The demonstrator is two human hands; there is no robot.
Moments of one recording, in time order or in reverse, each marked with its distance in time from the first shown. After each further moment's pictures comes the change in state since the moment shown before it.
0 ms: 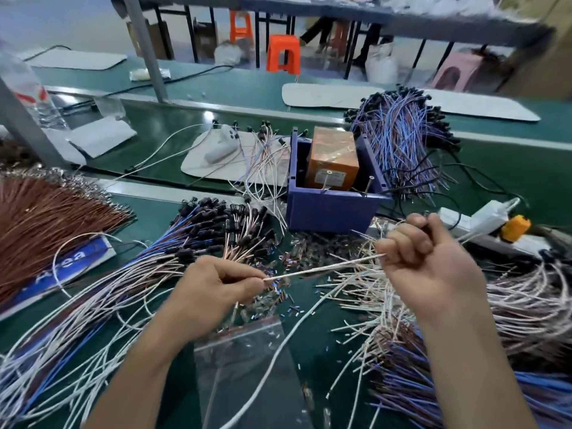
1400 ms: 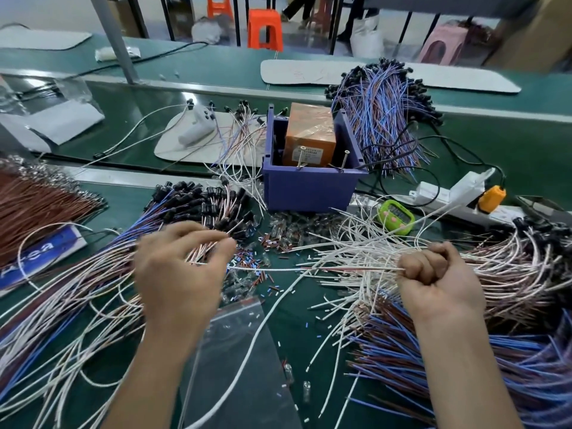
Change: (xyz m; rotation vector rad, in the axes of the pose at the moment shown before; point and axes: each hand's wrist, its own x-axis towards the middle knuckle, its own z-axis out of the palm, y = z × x) left_hand -0.011 0.006 0.037 0.420 0.743 0.208; right_hand -0.015 -0.019 -0.067 0.253 0.317 -0.178
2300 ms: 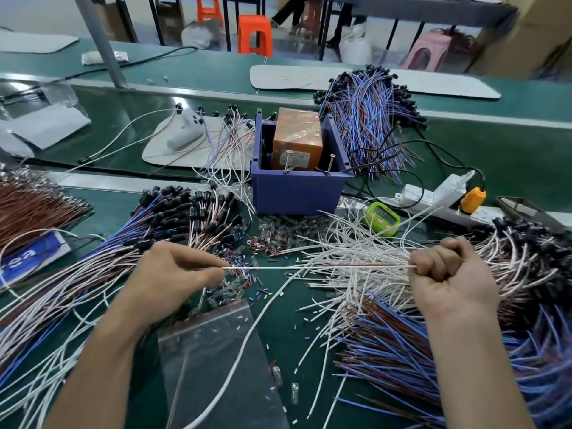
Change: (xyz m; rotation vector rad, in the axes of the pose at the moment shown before) left_hand 0.031 -0.022 -0.013 -0.254 -0.678 -0.108; right_hand -0.003 -0.029 0.005 -0.022 -0.024 -0.088
